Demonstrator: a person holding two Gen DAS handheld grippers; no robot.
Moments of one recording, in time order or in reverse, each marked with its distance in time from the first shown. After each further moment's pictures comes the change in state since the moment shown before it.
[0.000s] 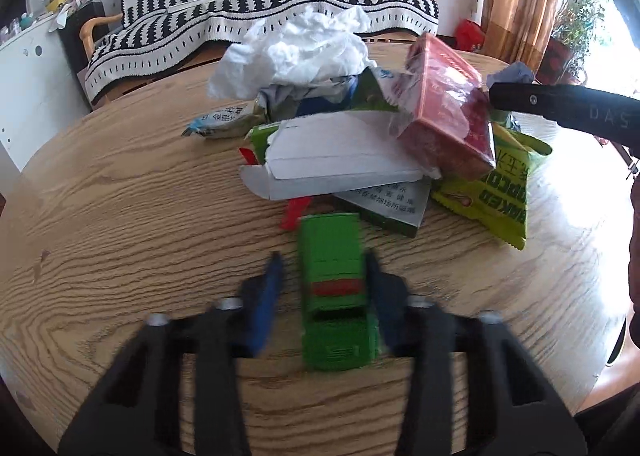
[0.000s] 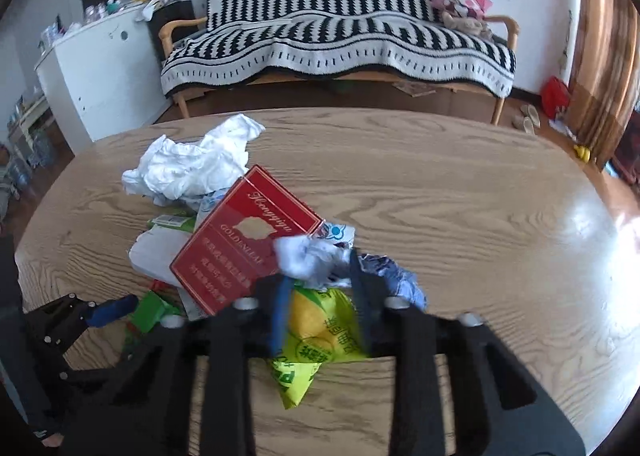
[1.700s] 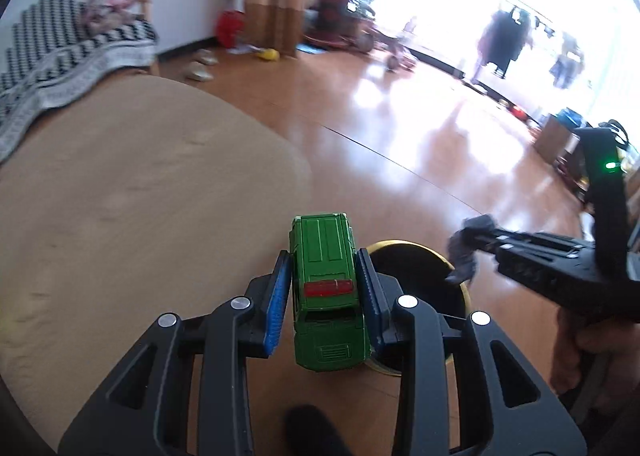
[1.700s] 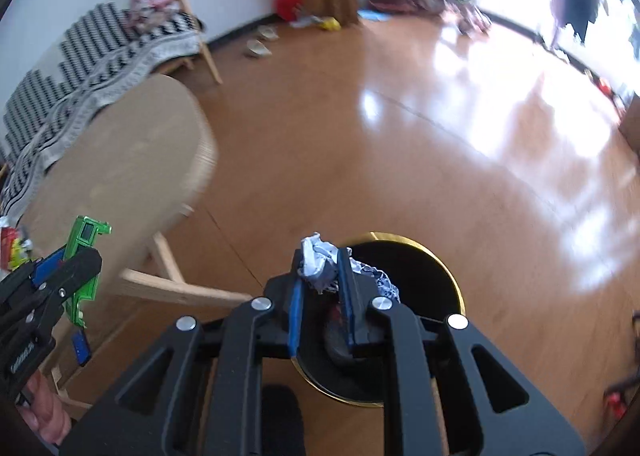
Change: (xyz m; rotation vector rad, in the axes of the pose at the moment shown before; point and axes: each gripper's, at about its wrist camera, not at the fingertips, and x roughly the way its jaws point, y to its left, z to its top) left arm -0.057 -0.483 -0.049 0.470 0.000 -0.582; right arm -0.272 -0.398 -0.362 0.785 0.125 -0.464
